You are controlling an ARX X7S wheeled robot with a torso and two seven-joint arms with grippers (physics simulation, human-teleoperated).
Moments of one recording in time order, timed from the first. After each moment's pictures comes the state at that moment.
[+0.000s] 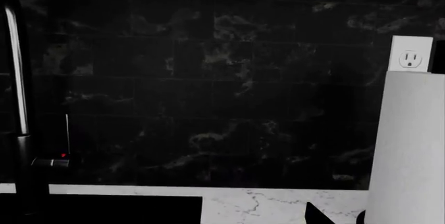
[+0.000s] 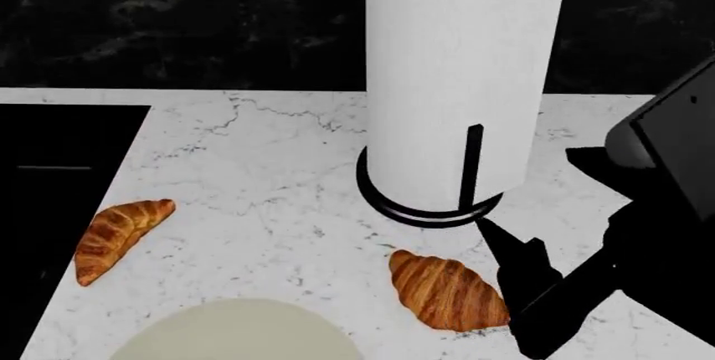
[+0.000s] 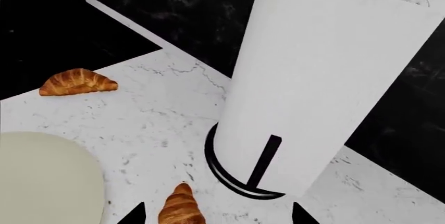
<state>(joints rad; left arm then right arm) -0.36 -0.50 -0.21 0.84 -0.92 -0.96 -0.46 0.88 0.95 -0.14 -0.46 1.05 1.20 -0.25</state>
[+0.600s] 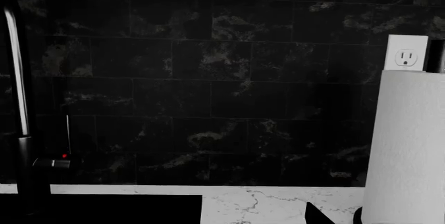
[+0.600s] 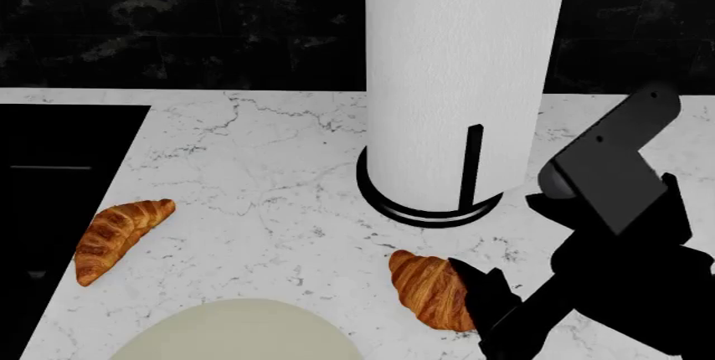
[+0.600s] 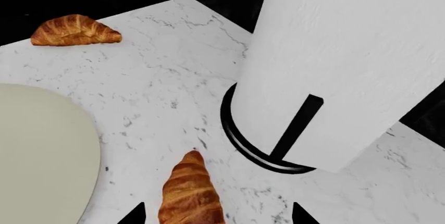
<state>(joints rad) -0.37 -0.53 -0.24 0.86 -0.99 -0.98 -0.50 0.89 0.88 -0.38 -0.31 0.84 1.11 -0.37</state>
